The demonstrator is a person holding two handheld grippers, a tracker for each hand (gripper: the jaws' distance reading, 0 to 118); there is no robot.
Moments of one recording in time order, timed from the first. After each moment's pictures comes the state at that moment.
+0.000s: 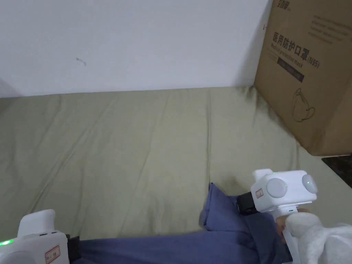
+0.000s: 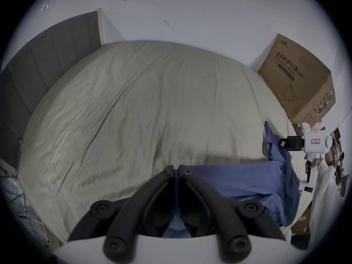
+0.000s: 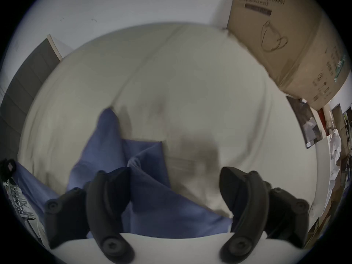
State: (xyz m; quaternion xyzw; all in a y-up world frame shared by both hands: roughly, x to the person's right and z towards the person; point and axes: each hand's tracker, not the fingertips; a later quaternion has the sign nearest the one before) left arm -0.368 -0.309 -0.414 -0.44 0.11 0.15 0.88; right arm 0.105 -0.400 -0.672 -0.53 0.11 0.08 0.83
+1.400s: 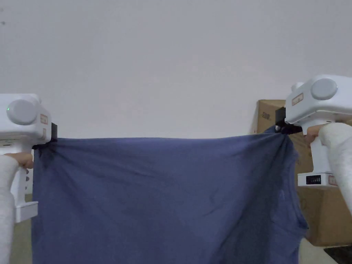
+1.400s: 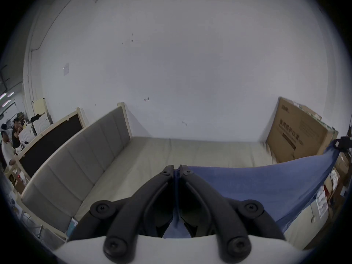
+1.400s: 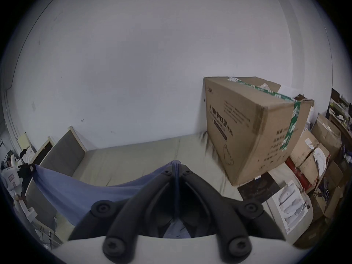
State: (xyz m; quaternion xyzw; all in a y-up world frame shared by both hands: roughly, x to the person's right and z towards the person) left arm -0.439 0.068 -0.483 -0.20 0.21 0.02 0.96; right arm 0.151 0.055 -0.657 -0.25 0.10 -0.06 0.96
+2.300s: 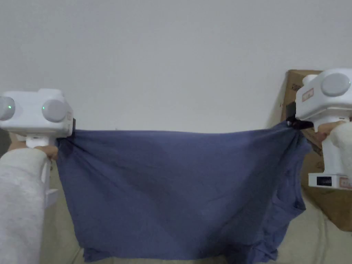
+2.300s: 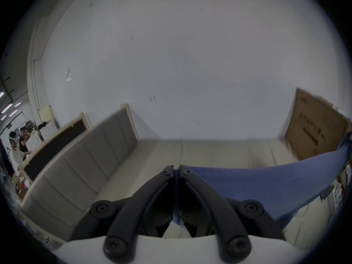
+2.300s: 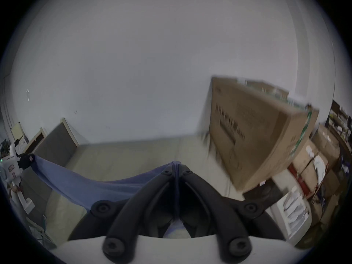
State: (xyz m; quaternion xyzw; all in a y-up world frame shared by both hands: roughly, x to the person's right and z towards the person) left arm -0.482 -0.059 -0.571 -0.27 0.23 0.00 0.94; right arm 0.090 -0.045 -0.699 -0.31 0.08 -0.02 0.95
